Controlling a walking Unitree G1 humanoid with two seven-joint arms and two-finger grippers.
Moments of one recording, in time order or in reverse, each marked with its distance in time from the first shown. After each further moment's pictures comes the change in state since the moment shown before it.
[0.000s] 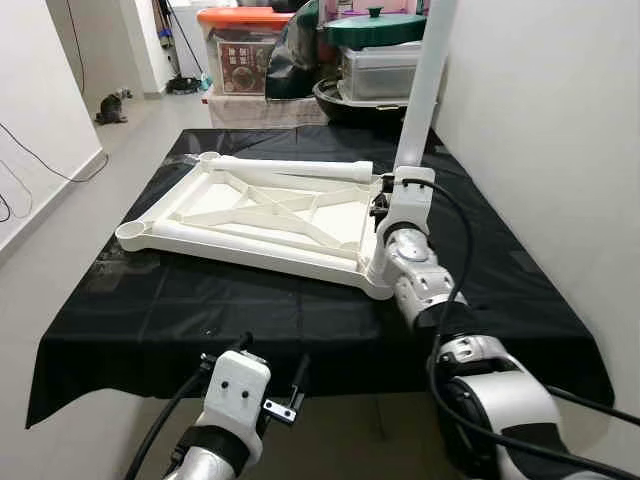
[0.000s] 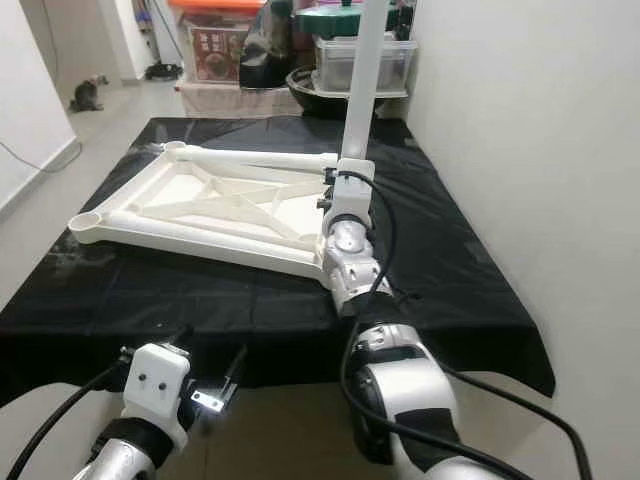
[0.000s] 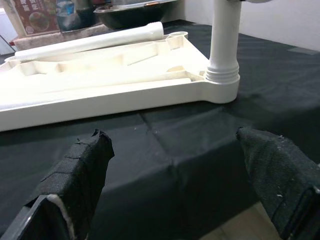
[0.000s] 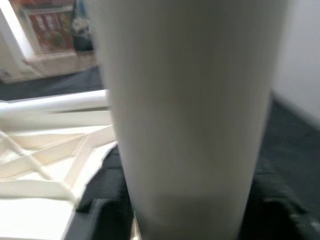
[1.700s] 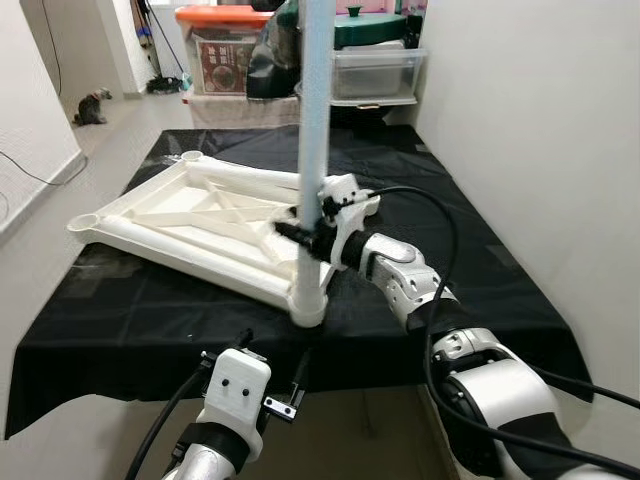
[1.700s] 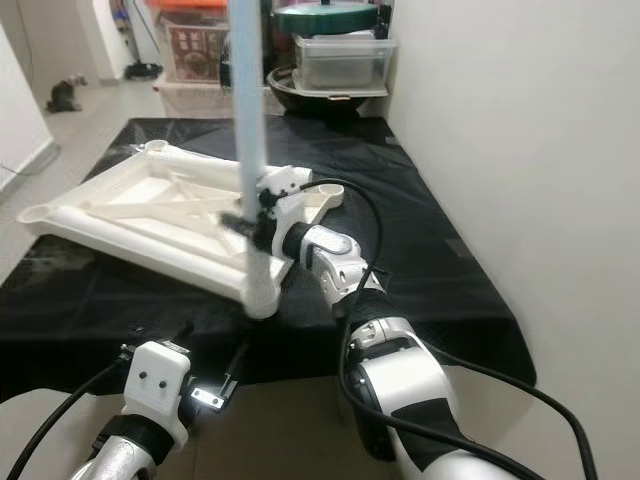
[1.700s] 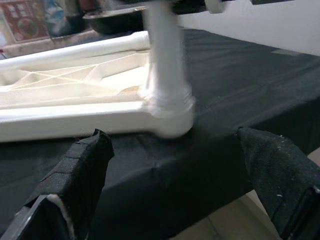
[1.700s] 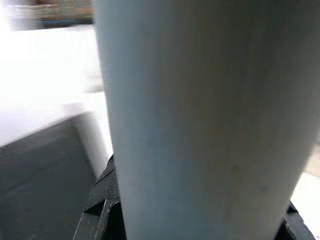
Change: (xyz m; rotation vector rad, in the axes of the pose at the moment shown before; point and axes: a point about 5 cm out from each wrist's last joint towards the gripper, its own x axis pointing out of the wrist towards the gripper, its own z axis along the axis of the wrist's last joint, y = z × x) left arm 0.001 -0.001 -0.002 0.004 -0.008 -0.007; right arm -0.001 0.014 -0.005 -0.098 0.060 0.613
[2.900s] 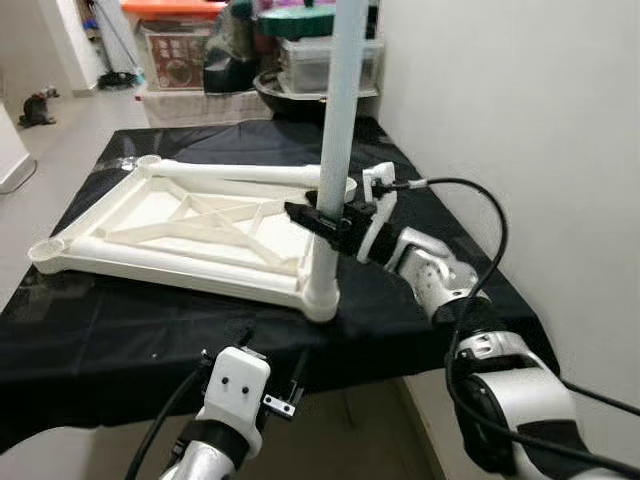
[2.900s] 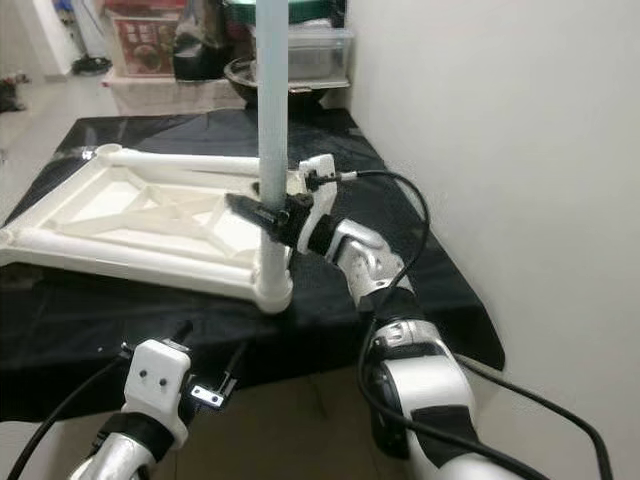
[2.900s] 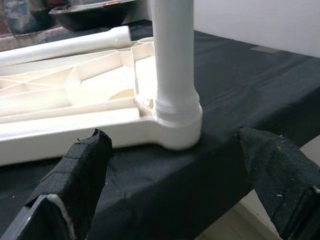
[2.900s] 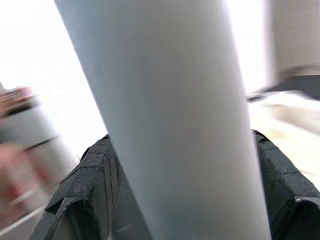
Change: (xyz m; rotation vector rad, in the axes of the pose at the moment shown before) left arm 0.002 0.001 -0.001 0.006 -0.002 0.000; right arm -0.027 0.024 0.020 0.222 -0.102 0.846
